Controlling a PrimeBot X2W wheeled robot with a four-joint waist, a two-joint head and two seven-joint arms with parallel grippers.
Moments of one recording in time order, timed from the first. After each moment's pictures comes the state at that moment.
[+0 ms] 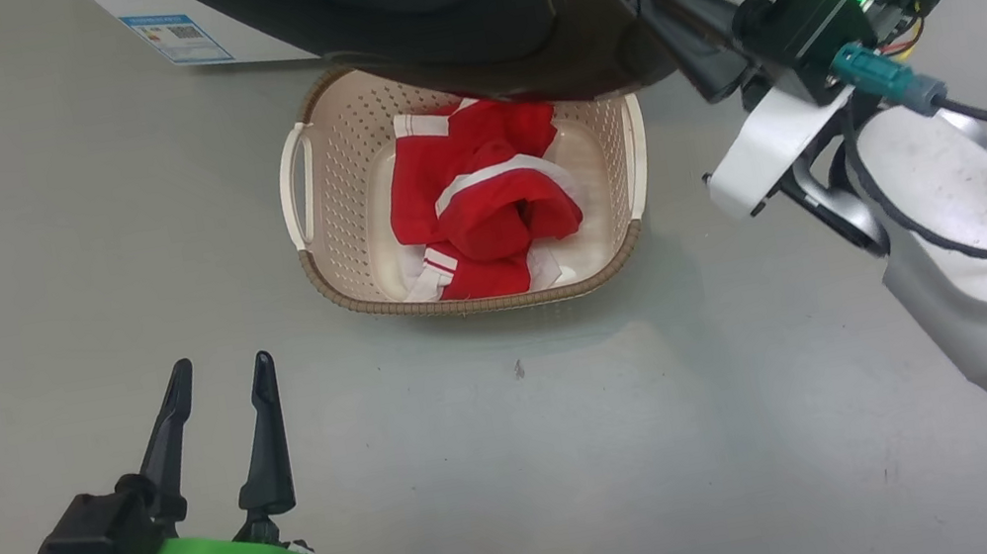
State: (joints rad) left arm -0.12 0.03 -0.13 0.17 -0.36 -0.12 -0.26; right arm -0.76 -0.23 0.56 0.36 0.19 0.13 -0.18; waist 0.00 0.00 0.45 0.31
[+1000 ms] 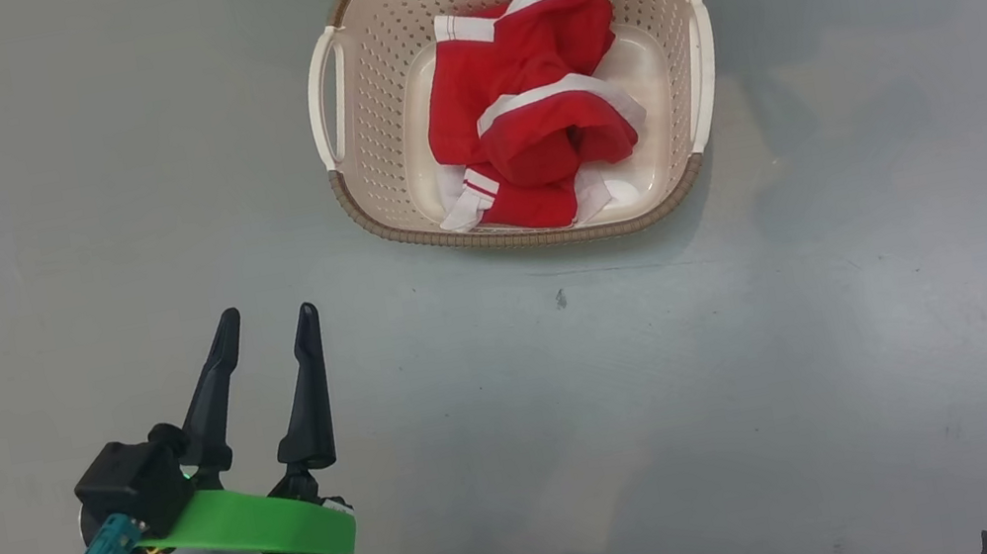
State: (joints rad) left arm -0.21 0.03 -0.23 0.19 -0.48 -0.12 -0.26; right arm -1.21 -0.26 0.45 0.61 0.16 0.09 -0.14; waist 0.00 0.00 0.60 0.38
